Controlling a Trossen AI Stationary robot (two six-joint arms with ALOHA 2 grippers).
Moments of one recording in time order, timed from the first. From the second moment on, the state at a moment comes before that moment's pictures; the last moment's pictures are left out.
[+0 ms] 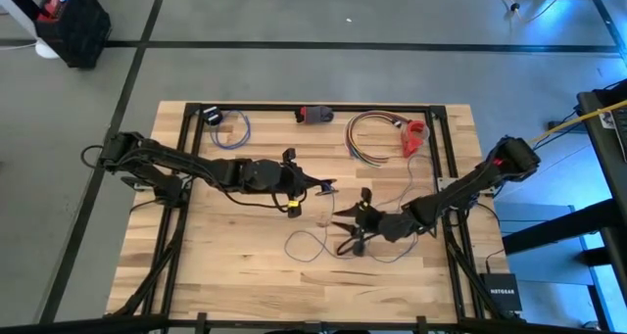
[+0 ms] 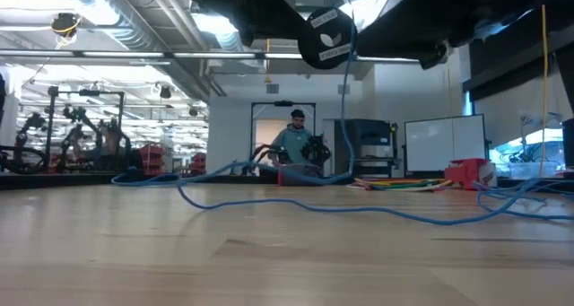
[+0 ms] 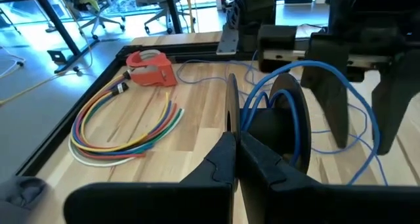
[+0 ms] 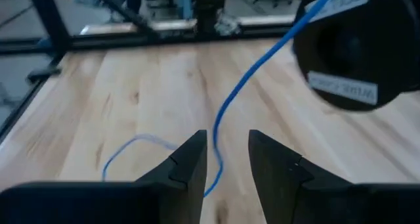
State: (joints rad) left arm -0.10 1.48 0.95 0.18 -0.29 0.03; right arm 0.48 1.50 0.65 0.47 0.63 0.25
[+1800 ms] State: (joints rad) left arm -0.11 1.48 0.95 0.17 -0.29 0.06; right arm 0.49 1.49 0.65 0.47 0.73 0.07
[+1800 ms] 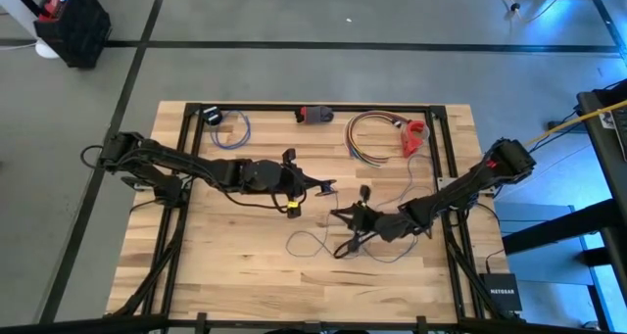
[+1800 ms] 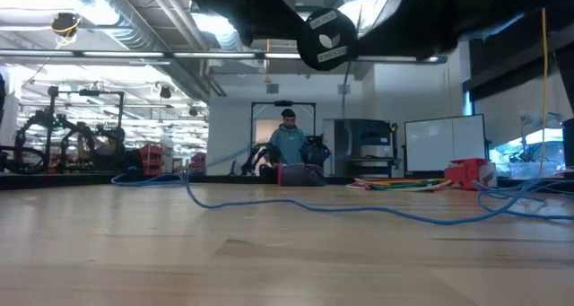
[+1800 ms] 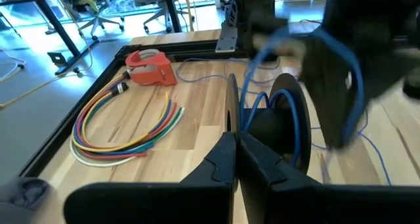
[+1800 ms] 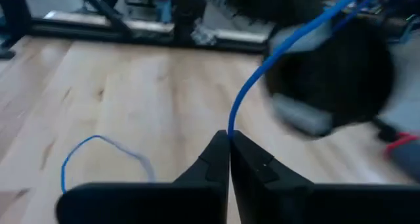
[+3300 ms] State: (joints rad) left arm -0.18 1.43 0.95 0.30 -0.29 0.11; right arm 0.43 1.31 0.71 -0.12 0.43 0.28
